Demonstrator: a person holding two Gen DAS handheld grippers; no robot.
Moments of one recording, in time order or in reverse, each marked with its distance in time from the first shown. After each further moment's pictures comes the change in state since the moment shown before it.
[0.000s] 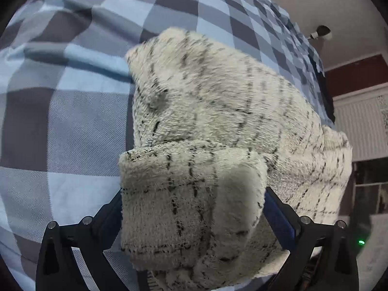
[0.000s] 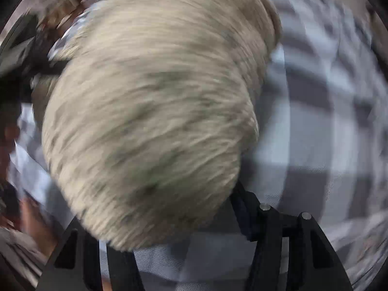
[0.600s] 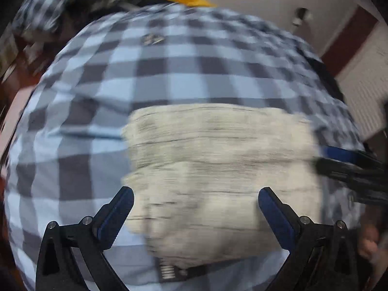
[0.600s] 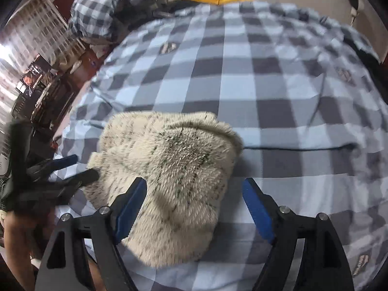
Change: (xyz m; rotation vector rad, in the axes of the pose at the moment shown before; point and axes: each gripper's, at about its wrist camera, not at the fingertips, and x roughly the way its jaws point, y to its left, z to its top) left arm -0.065 -0.095 -0.029 0.307 -0.196 0.208; right arm -0.076 -0.020 0.050 0.065 -0.179 0.082
